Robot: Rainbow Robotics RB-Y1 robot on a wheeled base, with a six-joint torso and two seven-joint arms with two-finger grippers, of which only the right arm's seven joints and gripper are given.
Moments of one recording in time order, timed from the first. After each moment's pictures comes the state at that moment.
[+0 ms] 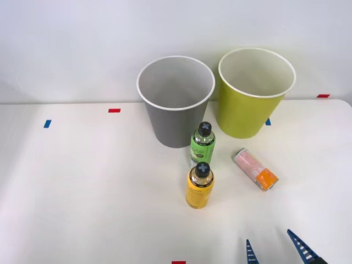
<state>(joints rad) 0.92 -0.21 0.24 -1.92 0.27 -0.45 1.41</state>
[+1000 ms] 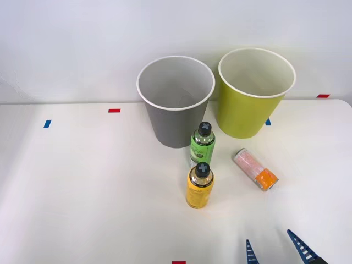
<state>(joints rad) 0.92 -0.21 0.24 -1.92 0.27 -0.45 1.41</state>
